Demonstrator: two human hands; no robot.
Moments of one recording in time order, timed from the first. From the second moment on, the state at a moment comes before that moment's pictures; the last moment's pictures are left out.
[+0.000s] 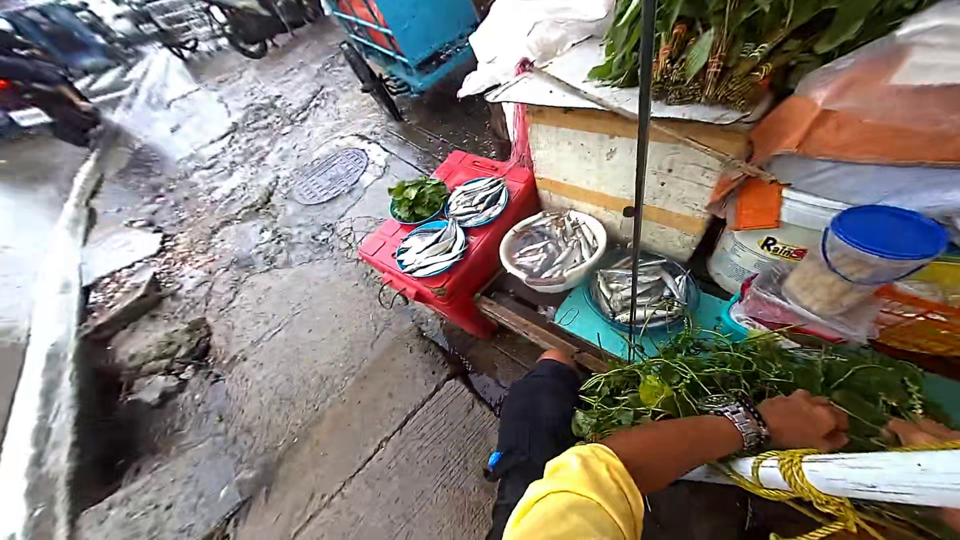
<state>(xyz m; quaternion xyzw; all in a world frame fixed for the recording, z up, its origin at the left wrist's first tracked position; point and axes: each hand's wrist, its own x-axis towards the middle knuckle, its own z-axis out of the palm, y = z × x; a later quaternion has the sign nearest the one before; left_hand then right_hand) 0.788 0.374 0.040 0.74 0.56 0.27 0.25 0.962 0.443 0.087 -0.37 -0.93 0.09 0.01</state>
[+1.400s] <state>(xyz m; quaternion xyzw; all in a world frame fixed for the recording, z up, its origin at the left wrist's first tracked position) 0.784 0.369 -0.008 0.78 0.49 0.21 0.33 0.975 0.460 0.092 -0.44 -0.89 0.14 -0.06</state>
